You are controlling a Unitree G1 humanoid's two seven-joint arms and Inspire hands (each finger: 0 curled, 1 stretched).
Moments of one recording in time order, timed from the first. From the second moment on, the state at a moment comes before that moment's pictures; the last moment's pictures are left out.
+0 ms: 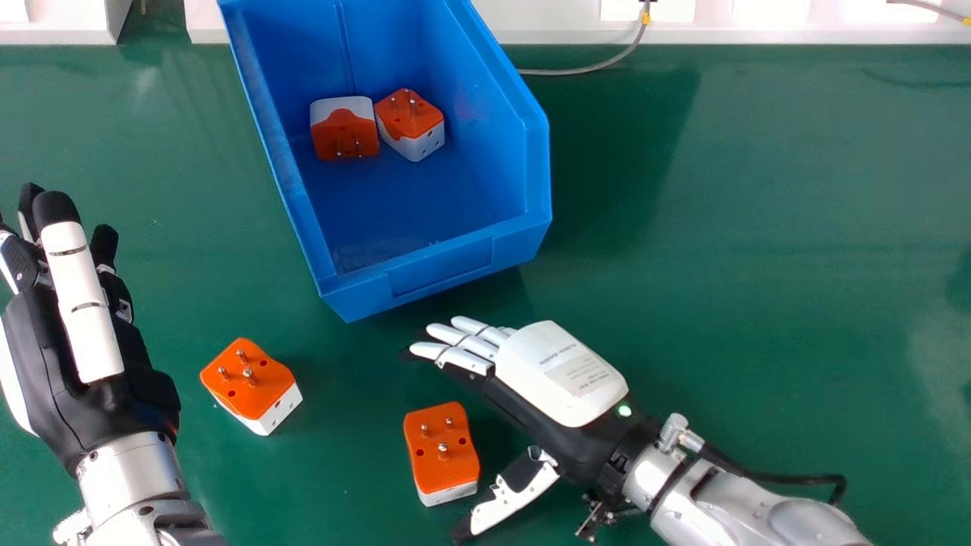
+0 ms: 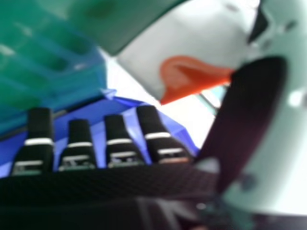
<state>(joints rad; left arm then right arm) 0.10 -0.06 0.27 -0.06 -0.33 -0.35 0.13 -0.47 -0.26 0.64 0.91 -0.90 -0.64 -0.48</state>
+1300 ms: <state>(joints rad) 0.07 -0.06 0.27 -0.06 -0.32 -0.35 0.13 -0.51 -0.24 0.63 0.89 -0.74 -0.66 -0.32</state>
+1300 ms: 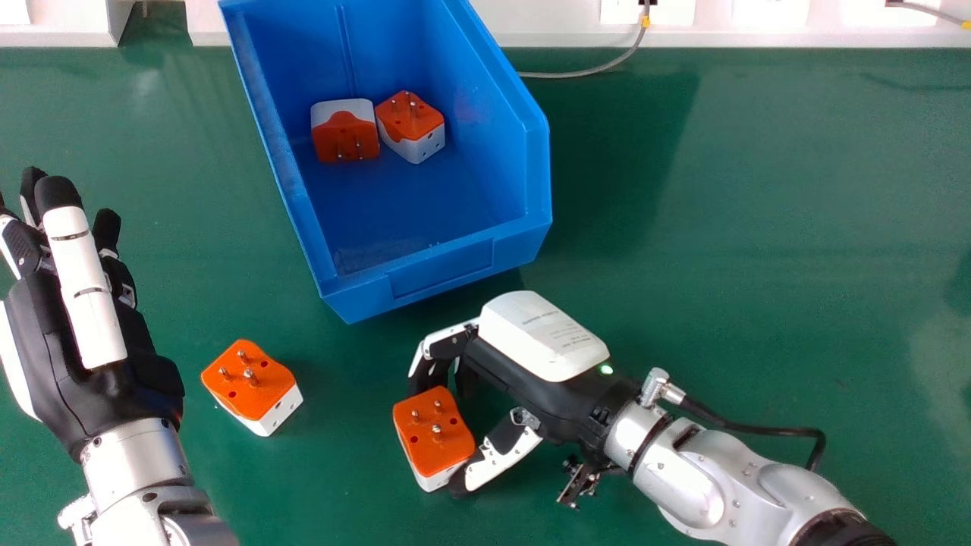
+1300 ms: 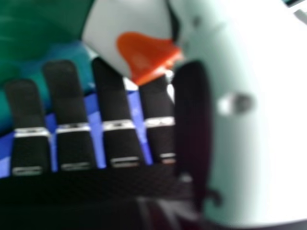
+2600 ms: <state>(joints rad) 0.05 -0.06 0.28 -0.04 -0.32 -0.35 0.13 -0.65 -0.27 0.22 0.30 -0.91 -0.69 -0.54</state>
